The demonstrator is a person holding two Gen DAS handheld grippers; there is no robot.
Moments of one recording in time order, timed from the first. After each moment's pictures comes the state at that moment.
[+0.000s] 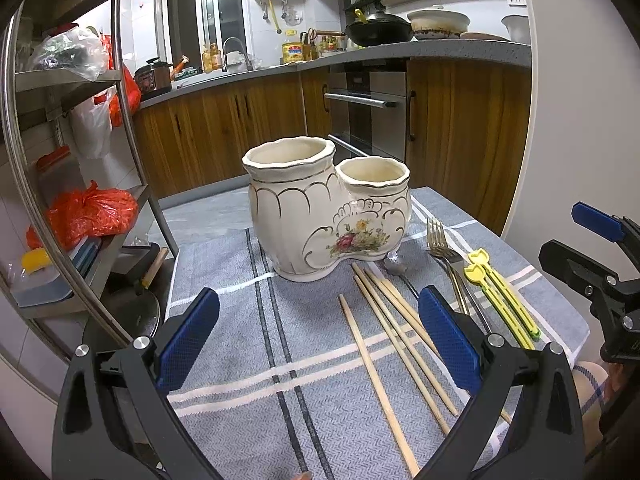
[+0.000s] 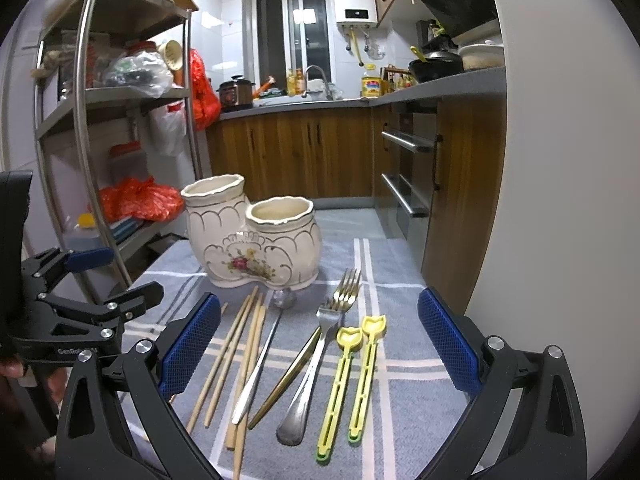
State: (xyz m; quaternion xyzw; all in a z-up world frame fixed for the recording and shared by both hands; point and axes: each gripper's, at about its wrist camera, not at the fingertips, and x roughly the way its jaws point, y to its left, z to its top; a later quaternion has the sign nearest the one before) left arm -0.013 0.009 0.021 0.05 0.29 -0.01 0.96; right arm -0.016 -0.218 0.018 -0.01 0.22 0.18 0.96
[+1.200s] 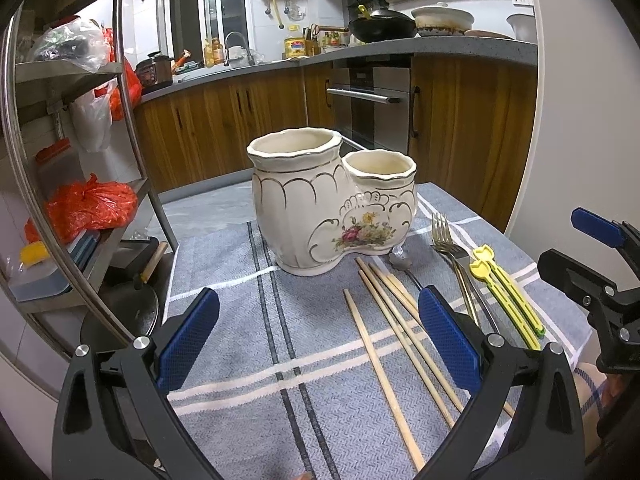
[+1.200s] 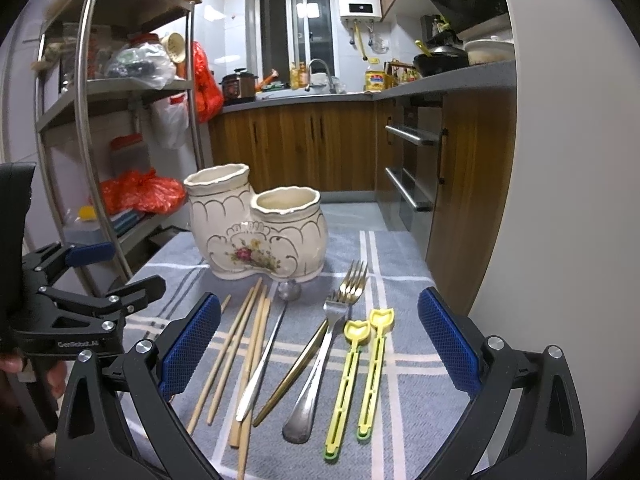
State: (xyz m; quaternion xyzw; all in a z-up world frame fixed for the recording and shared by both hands) left arm -0.010 0.017 0.016 0.04 0.29 -0.01 0.95; right arm -0.013 -0.208 0.013 -0.02 0.23 0.18 0.96
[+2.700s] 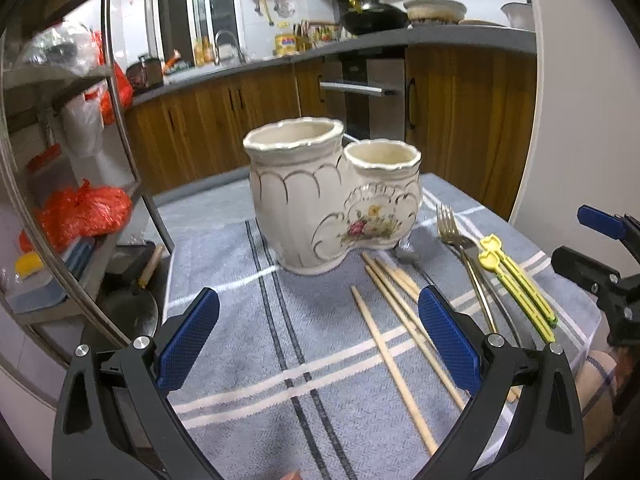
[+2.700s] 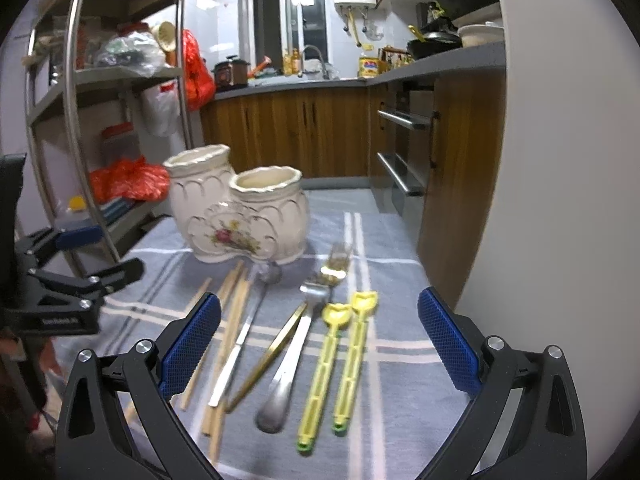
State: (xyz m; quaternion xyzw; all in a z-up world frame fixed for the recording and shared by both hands) left arm 0.004 0.027 0.007 0.05 0.31 -0.02 0.95; right arm 0.001 -0.227 -0.003 -0.03 0.26 0.15 0.95
